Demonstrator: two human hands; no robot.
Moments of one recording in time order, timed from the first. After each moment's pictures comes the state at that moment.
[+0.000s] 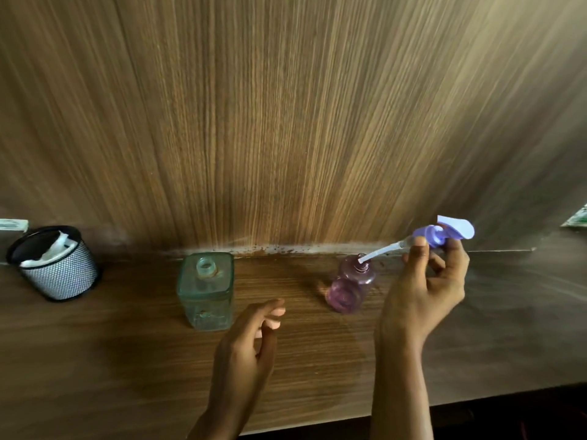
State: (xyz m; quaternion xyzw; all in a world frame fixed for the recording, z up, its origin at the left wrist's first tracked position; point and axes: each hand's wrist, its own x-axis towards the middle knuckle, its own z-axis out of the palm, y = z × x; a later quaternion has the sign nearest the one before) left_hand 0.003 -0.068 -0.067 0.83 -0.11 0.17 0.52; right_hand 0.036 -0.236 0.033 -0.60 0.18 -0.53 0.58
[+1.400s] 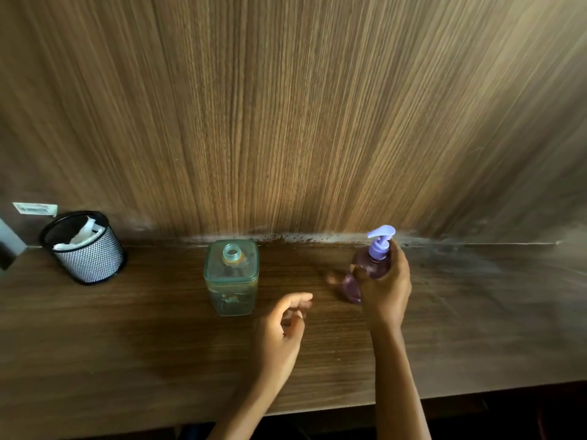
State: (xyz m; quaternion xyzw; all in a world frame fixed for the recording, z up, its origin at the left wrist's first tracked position) left_hand 0.010 -0.076 -0.074 0.77 -0.04 0.06 0.63; right_hand 0.066 -0.231 -0.050 -0.81 0.19 -0.29 0.47
